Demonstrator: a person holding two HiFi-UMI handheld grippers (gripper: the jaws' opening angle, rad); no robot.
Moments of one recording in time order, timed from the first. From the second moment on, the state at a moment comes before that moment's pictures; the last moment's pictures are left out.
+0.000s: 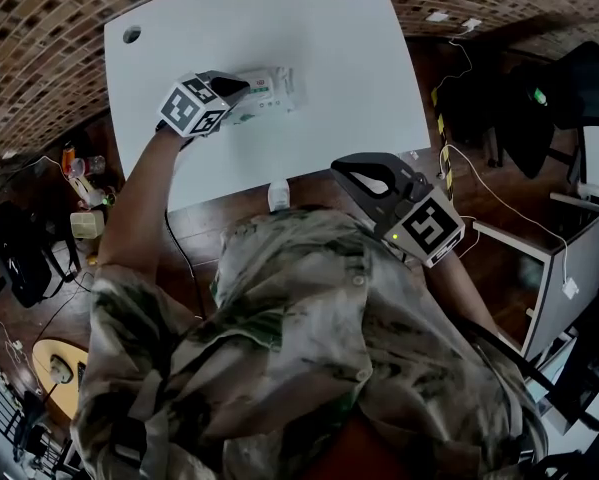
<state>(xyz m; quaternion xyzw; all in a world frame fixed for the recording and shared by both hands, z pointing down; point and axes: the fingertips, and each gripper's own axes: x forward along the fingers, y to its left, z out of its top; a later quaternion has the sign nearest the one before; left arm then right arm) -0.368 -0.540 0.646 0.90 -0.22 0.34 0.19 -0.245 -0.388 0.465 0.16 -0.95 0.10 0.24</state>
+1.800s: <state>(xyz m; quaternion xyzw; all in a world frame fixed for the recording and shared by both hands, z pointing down) -0.359 -0.471 0.520 0.88 -0.40 0.17 0.21 -0.202 -0.353 0.441 0.07 -0.98 0.05 0.20</state>
